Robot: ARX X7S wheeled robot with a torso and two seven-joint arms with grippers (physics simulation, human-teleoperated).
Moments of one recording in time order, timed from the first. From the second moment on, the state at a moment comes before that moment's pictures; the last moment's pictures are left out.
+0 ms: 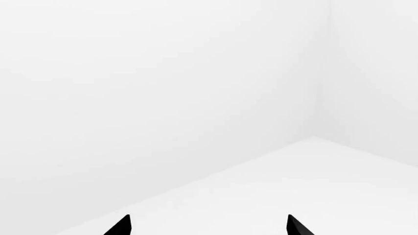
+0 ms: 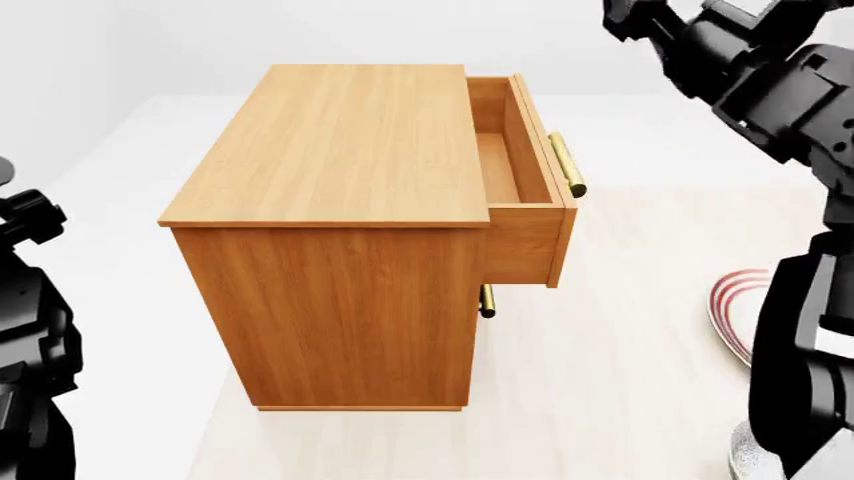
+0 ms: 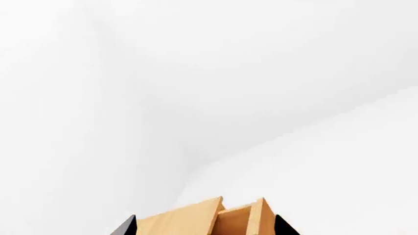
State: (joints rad) left arm -1.13 -0.47 -0.17 -1.31 0.00 0.18 -0.45; right arm 1.44 0.32 0.10 0.70 0.74 0.87 -0.12
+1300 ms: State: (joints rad) left arm -1.12 -0.47 -0.20 -1.31 0.00 0.18 -0.45; right arm 1.95 0.06 -0.73 1.27 0.35 1.09 -0.55
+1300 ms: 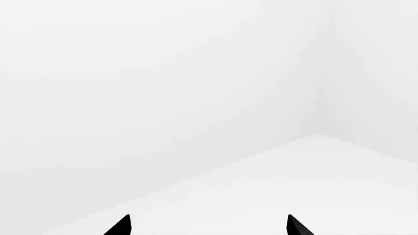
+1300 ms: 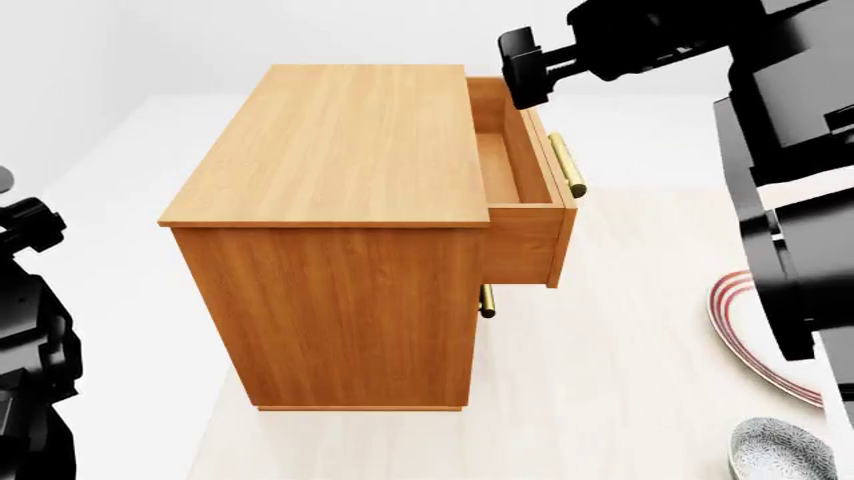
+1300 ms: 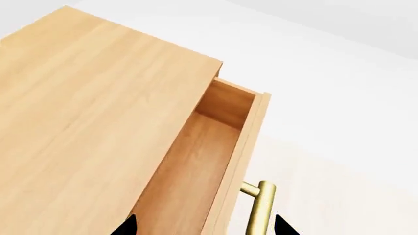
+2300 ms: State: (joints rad) left arm -1.10 -0.47 -0.20 -1.31 0.00 0.19 -0.45; right arm 1.84 0.02 -0.53 1.31 0.07 1.10 -0.60
